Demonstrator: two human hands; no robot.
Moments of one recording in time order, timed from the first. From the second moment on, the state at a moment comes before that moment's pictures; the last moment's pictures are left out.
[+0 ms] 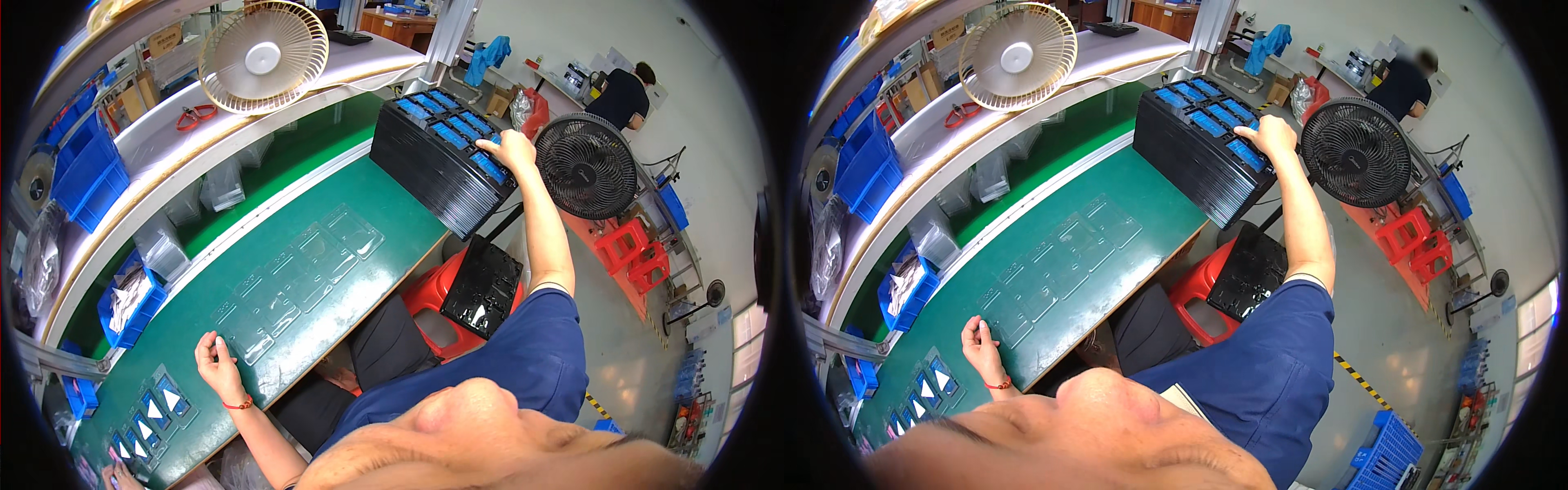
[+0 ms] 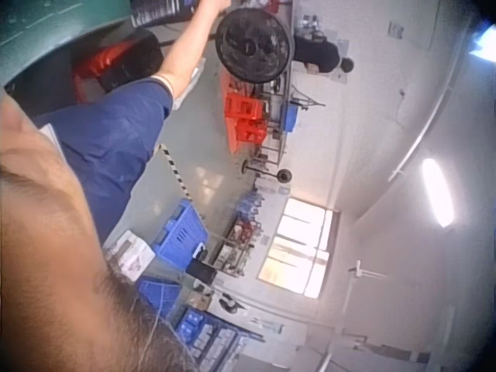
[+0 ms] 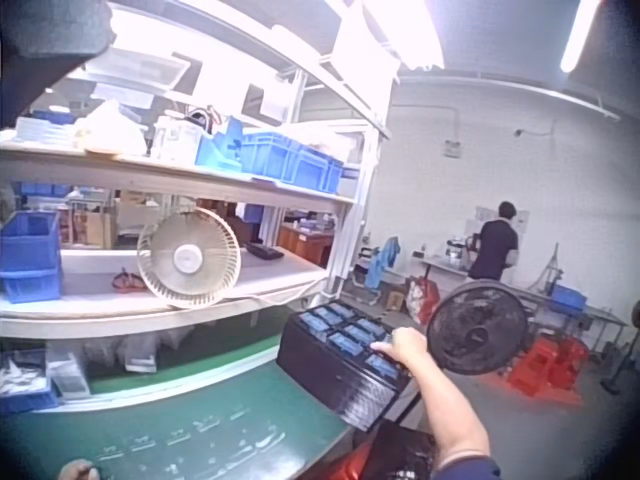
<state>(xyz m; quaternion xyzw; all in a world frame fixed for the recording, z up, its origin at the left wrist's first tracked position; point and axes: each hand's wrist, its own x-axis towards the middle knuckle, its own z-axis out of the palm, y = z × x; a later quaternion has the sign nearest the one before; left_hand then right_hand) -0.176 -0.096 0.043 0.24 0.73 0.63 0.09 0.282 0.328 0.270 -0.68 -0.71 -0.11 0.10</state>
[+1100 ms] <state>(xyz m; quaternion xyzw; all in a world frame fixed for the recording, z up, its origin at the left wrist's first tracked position) -0.171 -0.088 0.042 0.26 0.75 0.61 0.01 0.286 0.481 0.260 -0.63 -0.77 -0.03 0.11</state>
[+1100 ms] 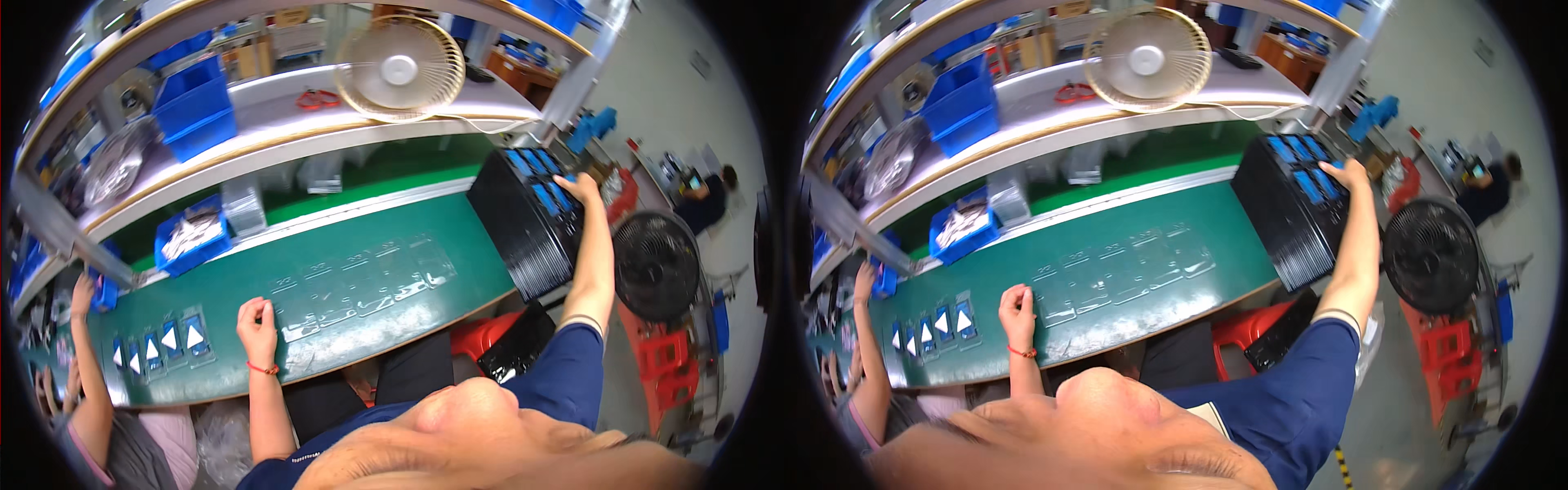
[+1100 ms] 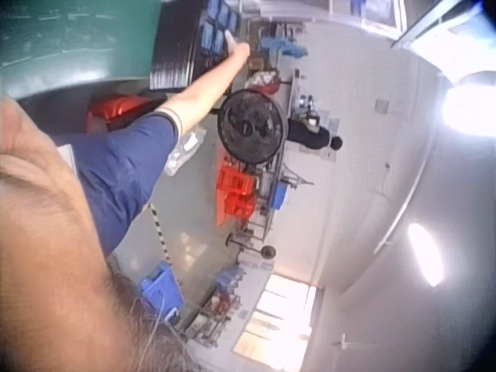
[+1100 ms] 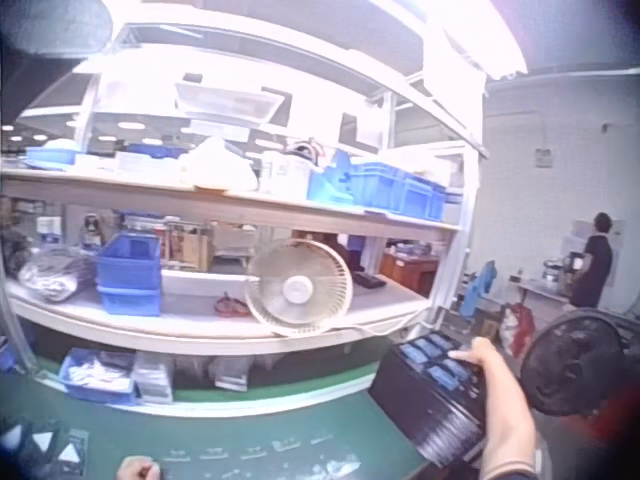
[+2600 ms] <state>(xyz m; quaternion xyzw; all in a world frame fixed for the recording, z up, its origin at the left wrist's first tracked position) -0.152 -0.085 0.063 0.24 0.70 0.67 -0.08 0.219 0.377 0.295 -0.64 -0.71 -0.15 0.25</state>
